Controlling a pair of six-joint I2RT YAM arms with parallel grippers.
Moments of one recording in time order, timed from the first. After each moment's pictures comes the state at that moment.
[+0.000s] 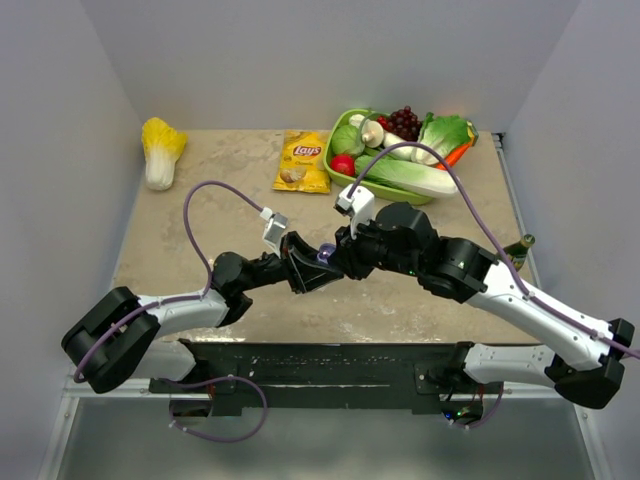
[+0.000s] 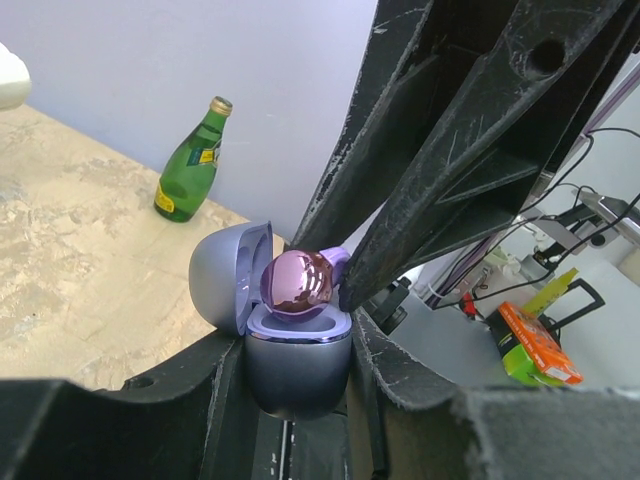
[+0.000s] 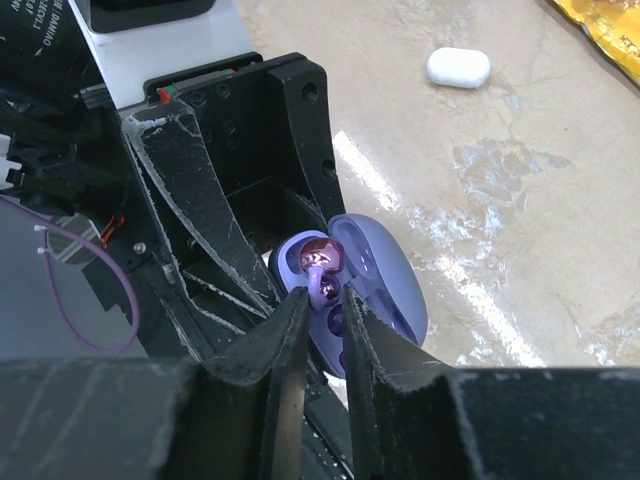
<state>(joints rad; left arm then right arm) -0.75 1.31 0.39 1.28 0.62 -0.78 1.00 1.12 1.25 -0.62 0.01 0.22</state>
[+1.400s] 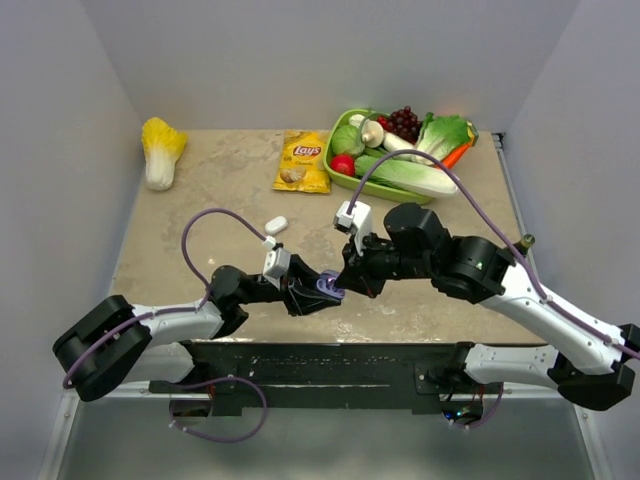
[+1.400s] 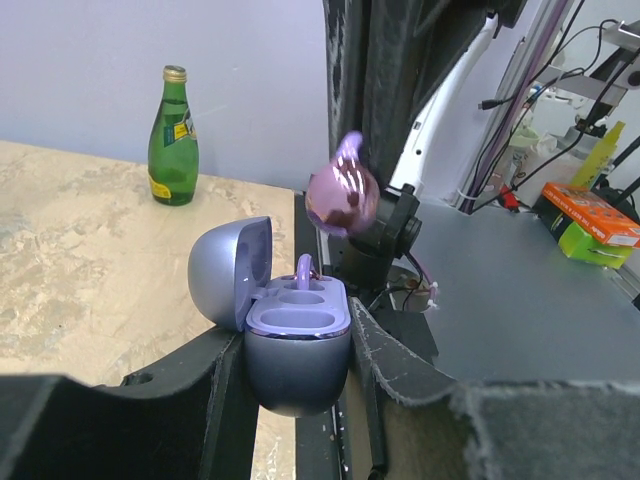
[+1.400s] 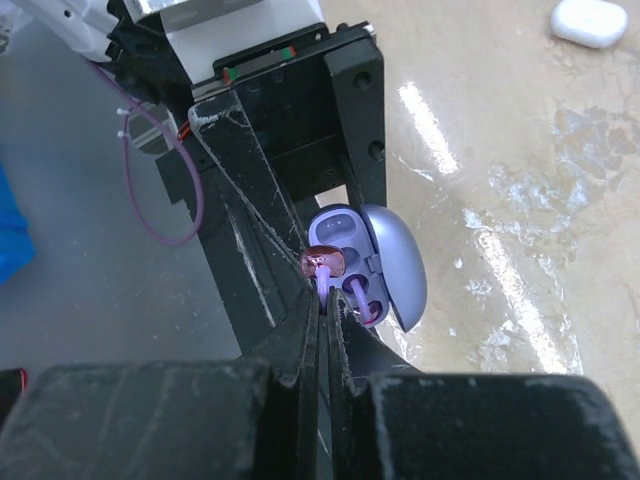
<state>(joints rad) -0.82 1.24 0.30 1.28 0.73 -0.44 1.01 1.10 1.34 -0.82 -0.21 0.14</state>
